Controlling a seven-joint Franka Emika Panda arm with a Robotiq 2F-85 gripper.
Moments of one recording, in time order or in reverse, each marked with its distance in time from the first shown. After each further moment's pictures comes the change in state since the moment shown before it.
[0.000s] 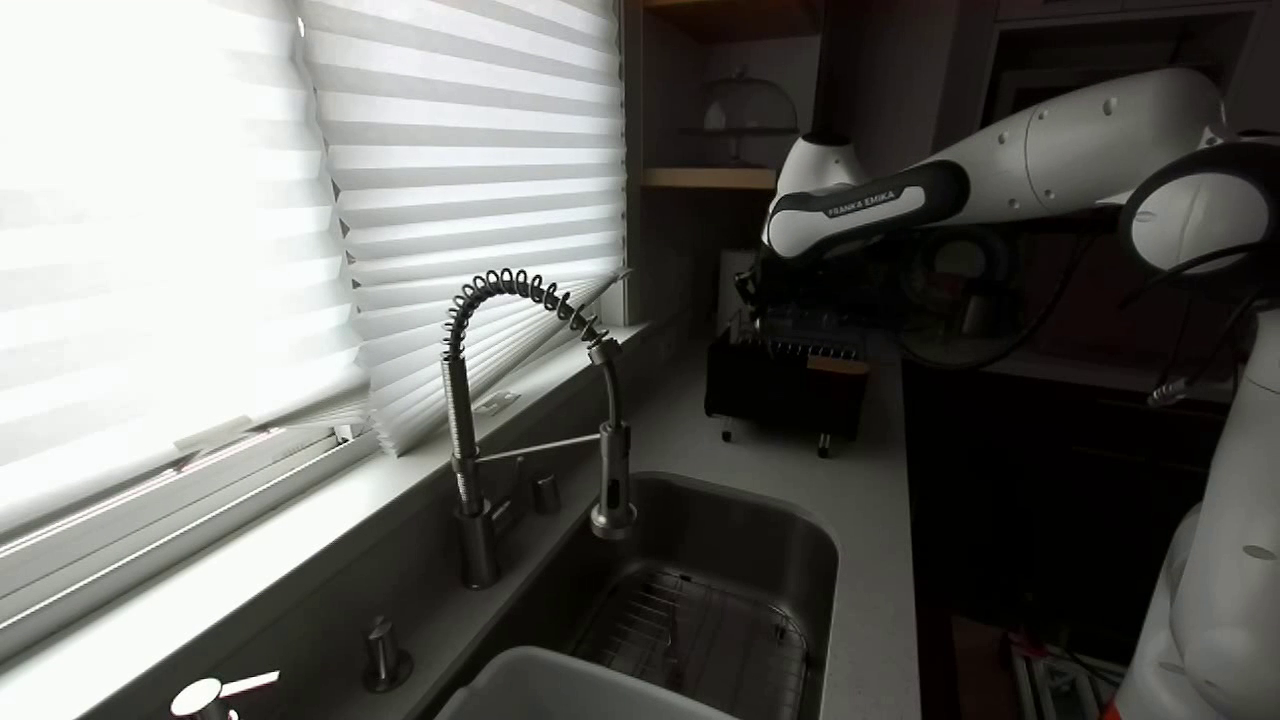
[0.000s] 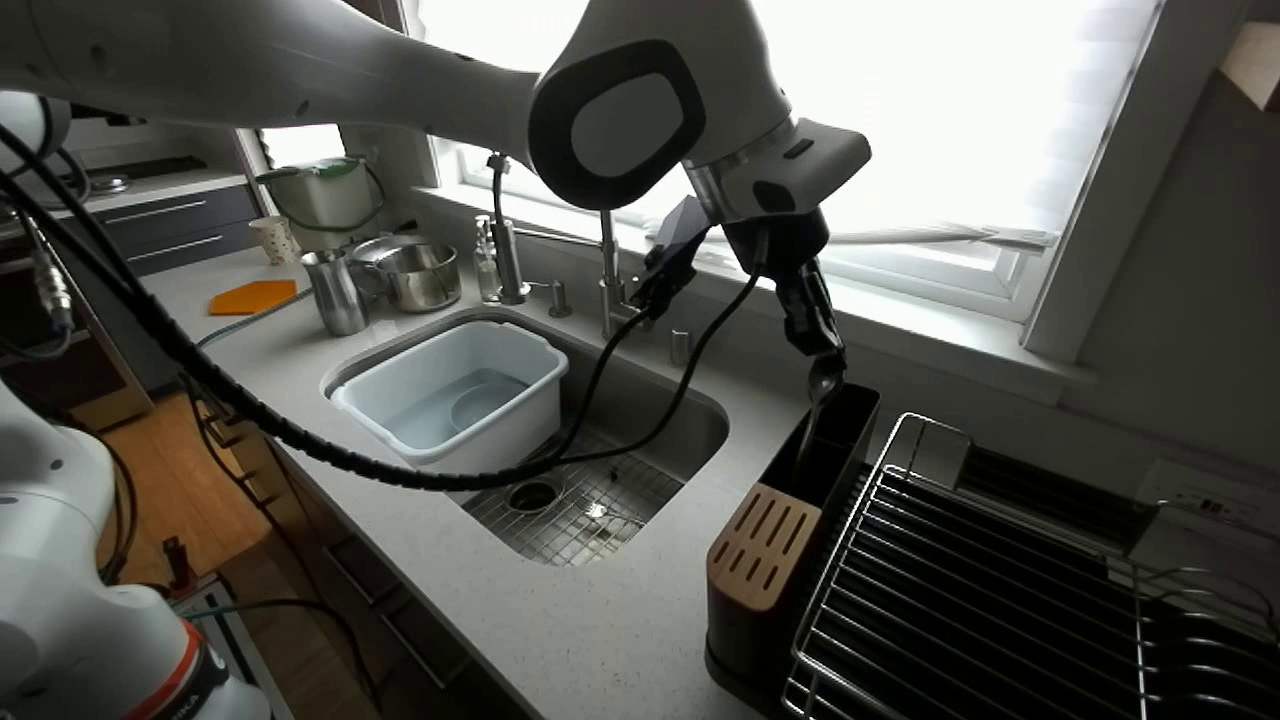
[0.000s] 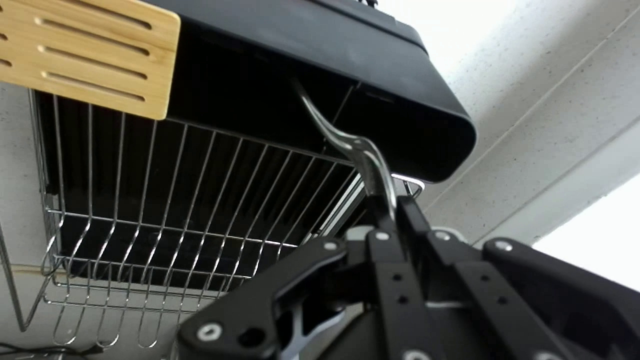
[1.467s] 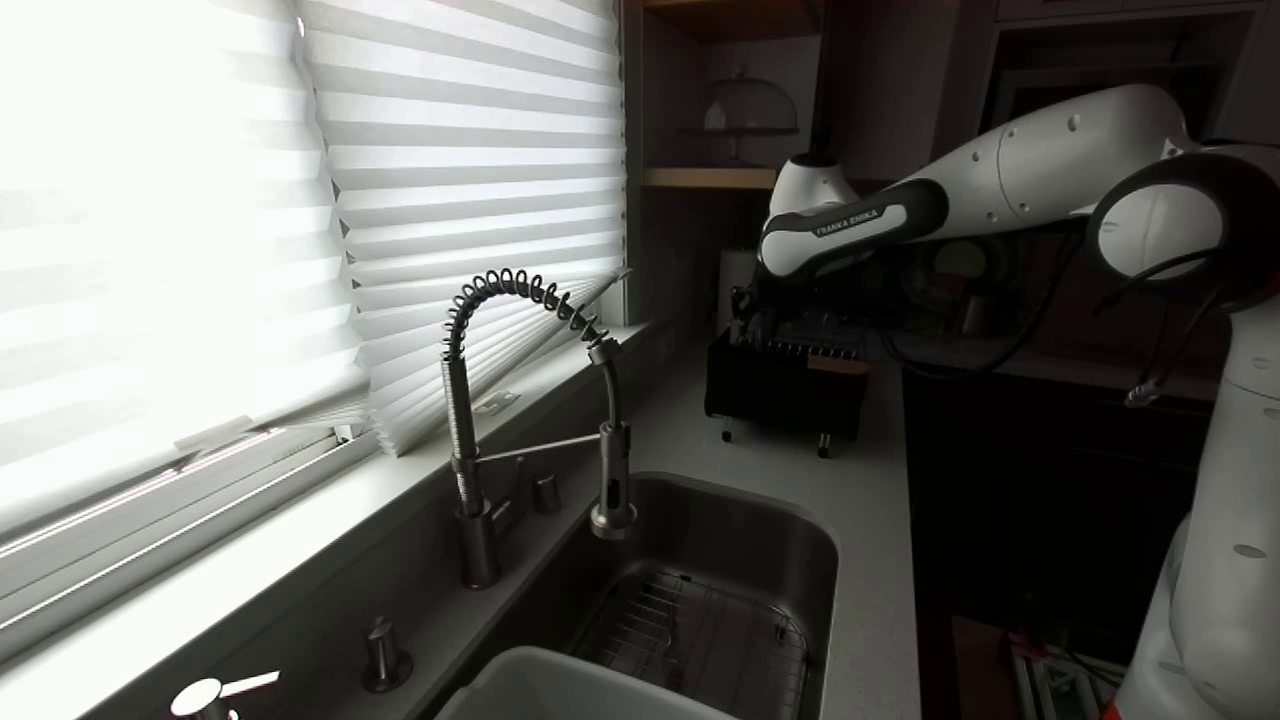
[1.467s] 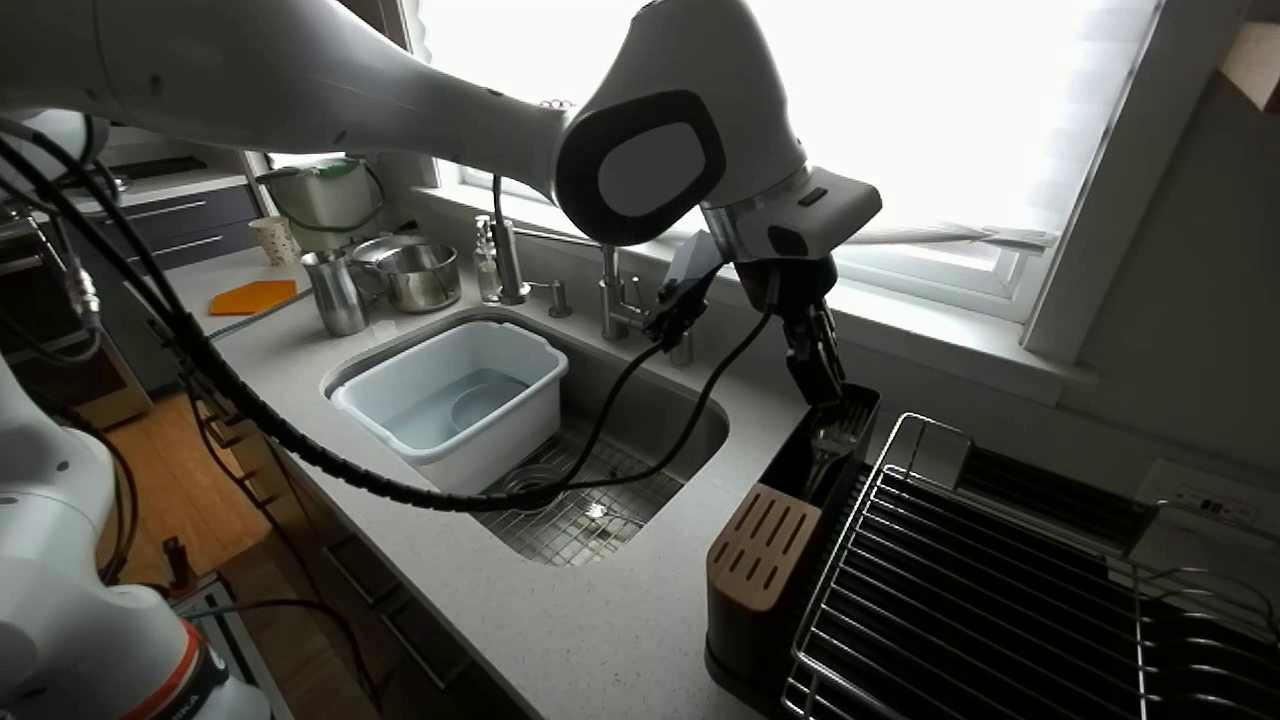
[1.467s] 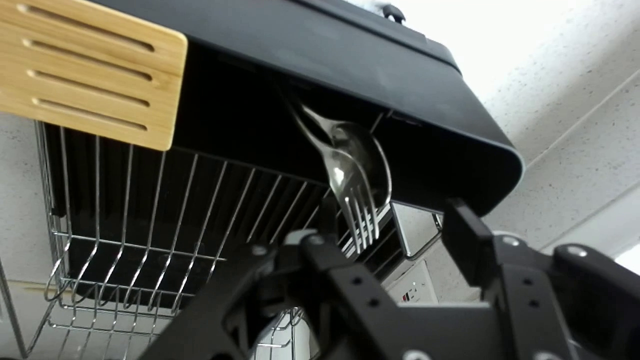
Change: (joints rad) arm -0.003 0.055 -0.010 0.002 -0.005 0.003 0.003
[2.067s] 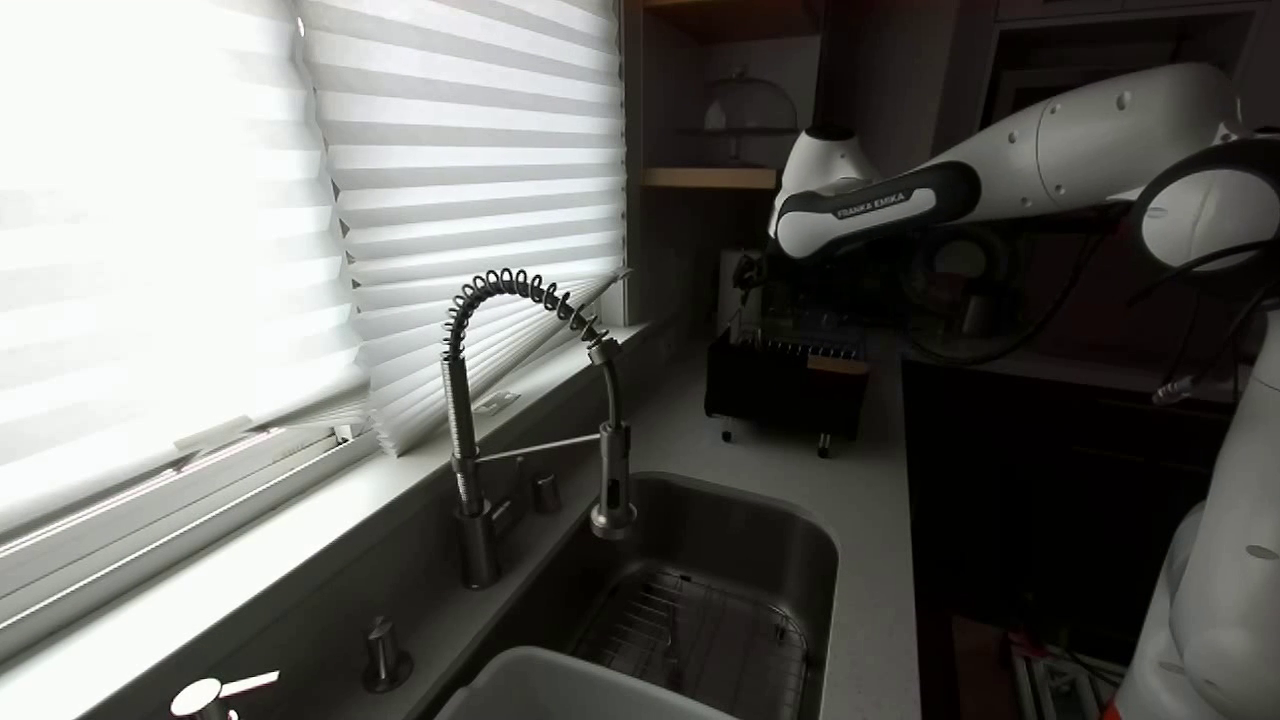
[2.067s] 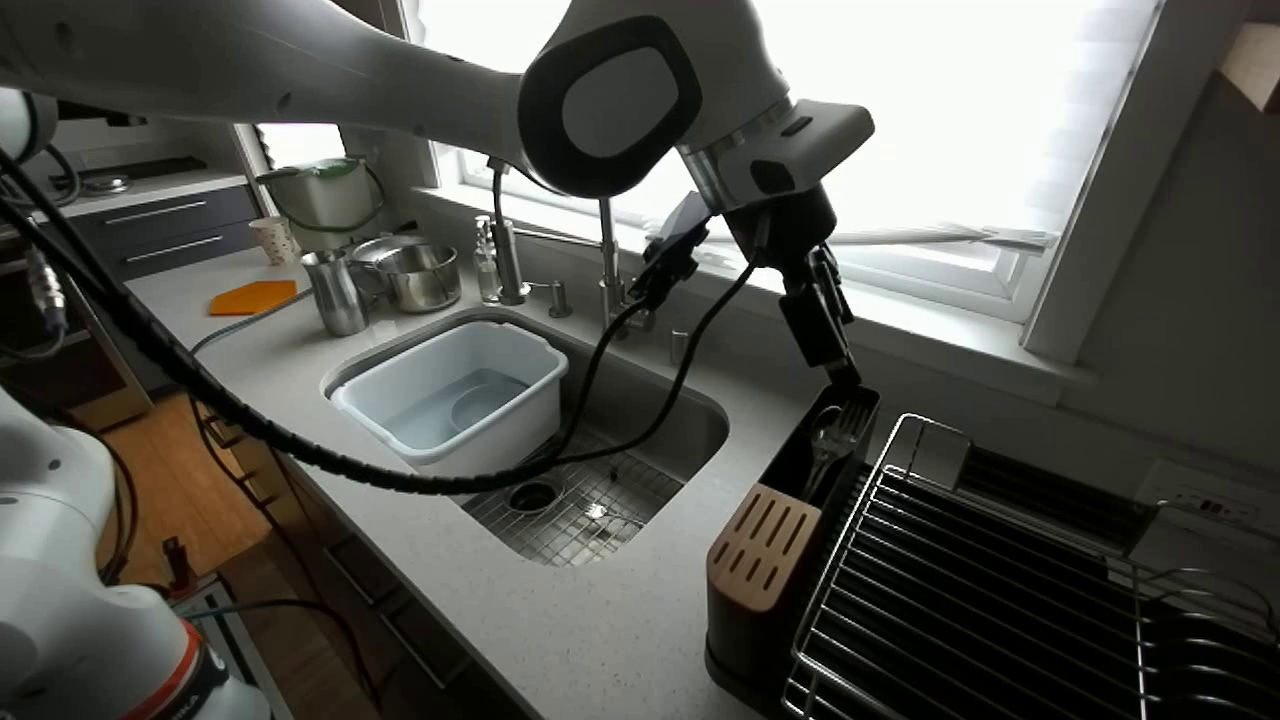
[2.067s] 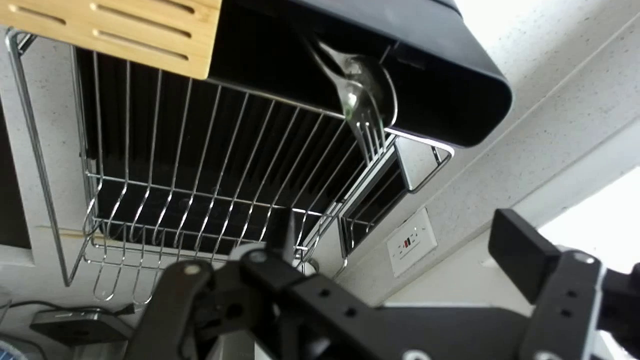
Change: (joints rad) arm 0.000 -0.079 0.000 -0.001 -0.095 0.004 0.053
